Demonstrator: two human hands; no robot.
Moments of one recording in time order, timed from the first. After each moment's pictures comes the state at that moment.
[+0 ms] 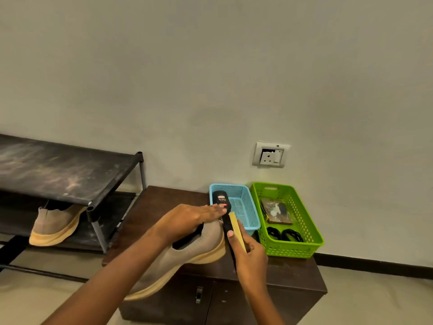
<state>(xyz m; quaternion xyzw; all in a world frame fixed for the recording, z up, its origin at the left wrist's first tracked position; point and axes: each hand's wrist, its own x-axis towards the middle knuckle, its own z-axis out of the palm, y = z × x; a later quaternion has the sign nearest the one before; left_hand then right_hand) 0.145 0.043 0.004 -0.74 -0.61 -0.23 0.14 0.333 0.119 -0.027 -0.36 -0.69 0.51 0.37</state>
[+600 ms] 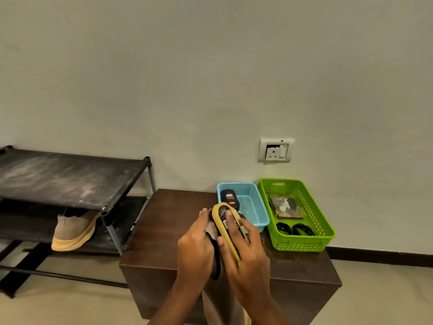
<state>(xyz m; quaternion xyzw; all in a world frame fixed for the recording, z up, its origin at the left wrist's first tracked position) 0.252 0.014 0.005 -0.34 -0.77 -0.52 0.12 0.339 0.084 -0.008 -0.20 -0.83 0.20 0.48</state>
